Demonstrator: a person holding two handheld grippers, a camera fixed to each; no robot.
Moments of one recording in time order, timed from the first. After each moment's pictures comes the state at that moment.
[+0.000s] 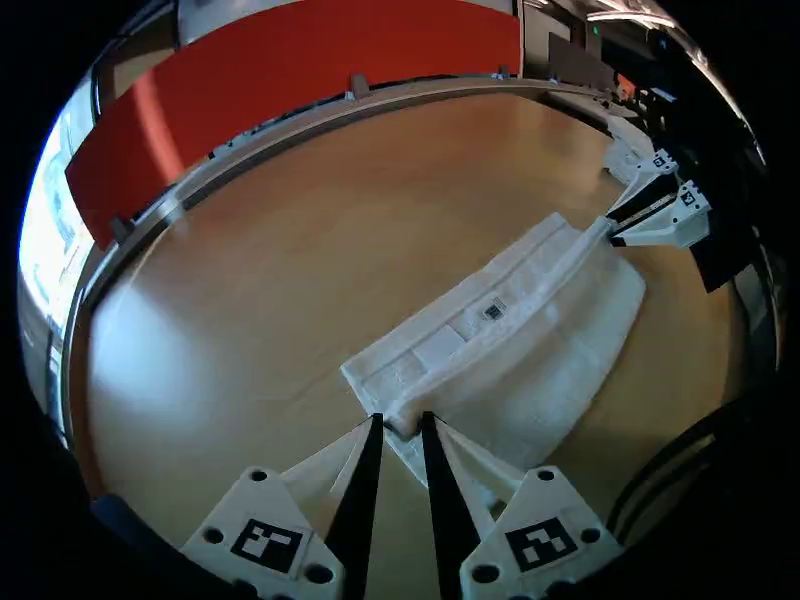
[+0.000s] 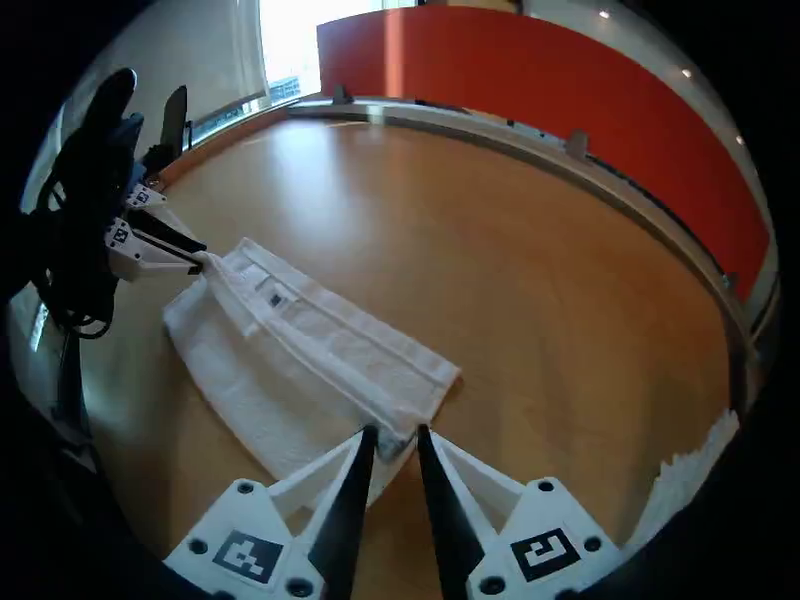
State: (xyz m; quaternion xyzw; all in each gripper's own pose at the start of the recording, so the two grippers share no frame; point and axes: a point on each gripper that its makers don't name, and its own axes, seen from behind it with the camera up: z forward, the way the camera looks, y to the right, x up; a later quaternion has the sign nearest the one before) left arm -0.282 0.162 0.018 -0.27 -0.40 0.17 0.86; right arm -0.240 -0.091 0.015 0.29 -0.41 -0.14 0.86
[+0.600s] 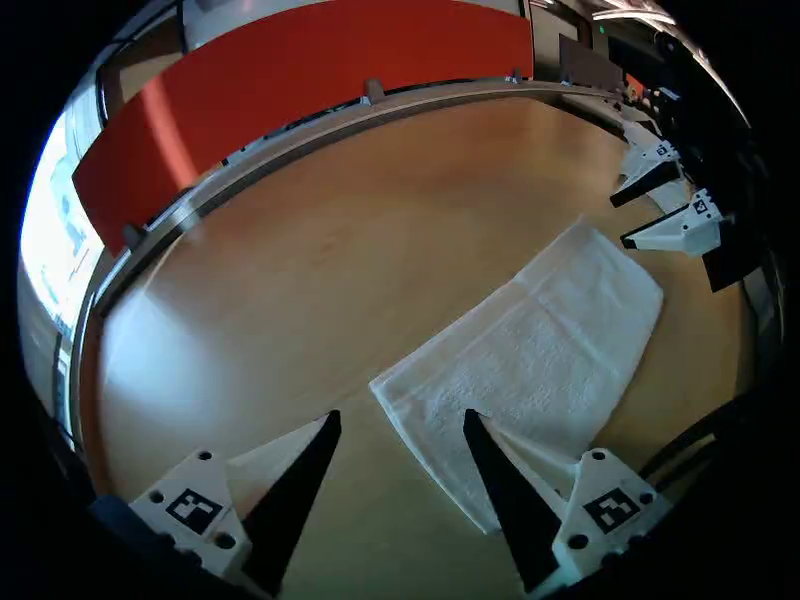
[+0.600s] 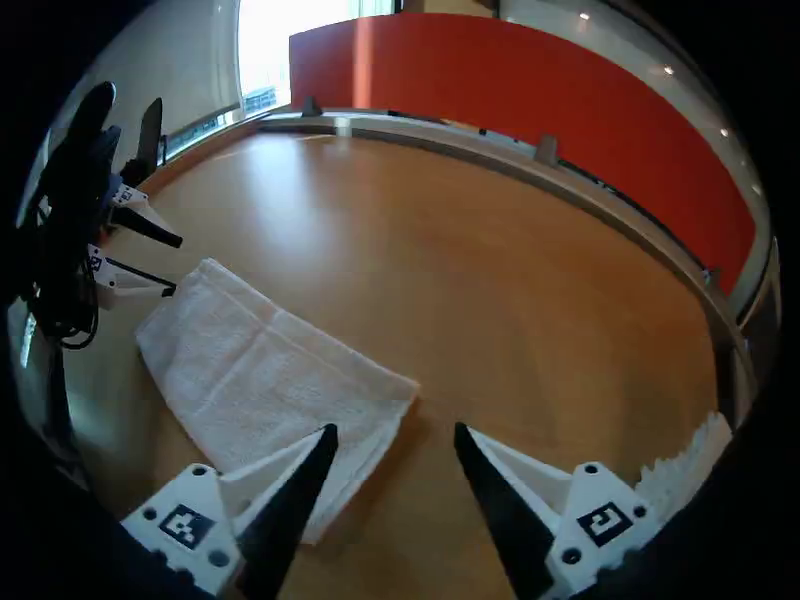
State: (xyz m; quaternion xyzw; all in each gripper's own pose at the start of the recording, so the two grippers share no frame) left arm -0.274 0.155 0.036 -0.25 -0.39 0.17 0.87; right arm -0.233 -0.077 0.040 0.25 -0.39 -0.13 0.88
